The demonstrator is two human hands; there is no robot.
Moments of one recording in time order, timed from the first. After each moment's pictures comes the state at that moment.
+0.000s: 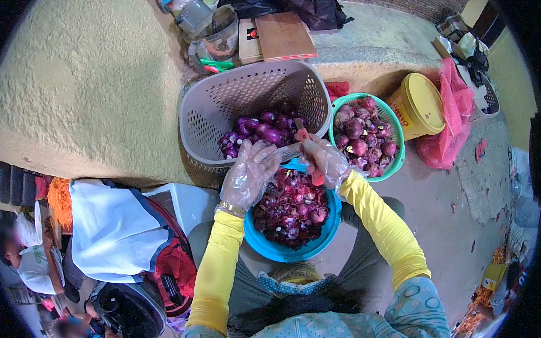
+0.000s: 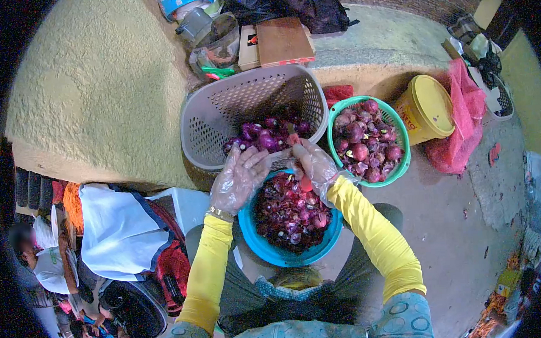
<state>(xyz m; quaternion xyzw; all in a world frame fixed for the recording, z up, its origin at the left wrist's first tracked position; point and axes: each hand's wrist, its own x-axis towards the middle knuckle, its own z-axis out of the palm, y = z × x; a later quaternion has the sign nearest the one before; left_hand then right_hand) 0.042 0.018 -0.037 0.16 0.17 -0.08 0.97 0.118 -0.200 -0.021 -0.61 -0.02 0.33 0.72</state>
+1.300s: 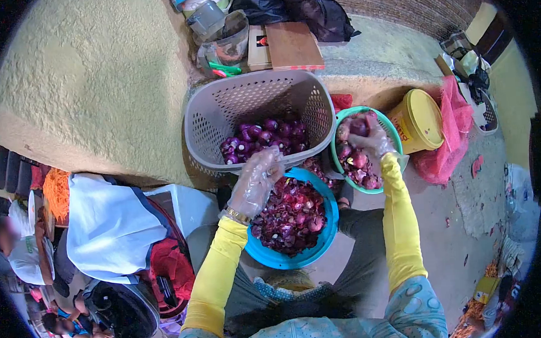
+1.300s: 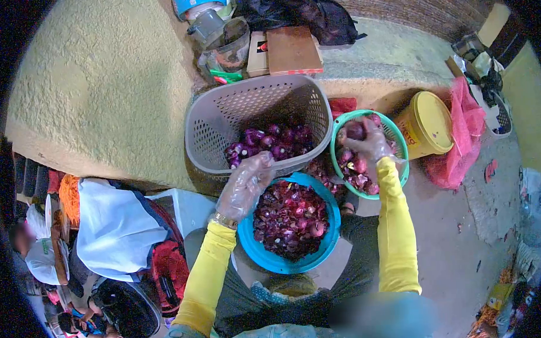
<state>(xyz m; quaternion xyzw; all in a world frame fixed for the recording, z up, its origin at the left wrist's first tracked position) 0.034 0.004 -0.026 0.37 0.12 -0.03 0.92 0.229 -0.320 -0.047 -0.83 -0.13 0.11 0.53</state>
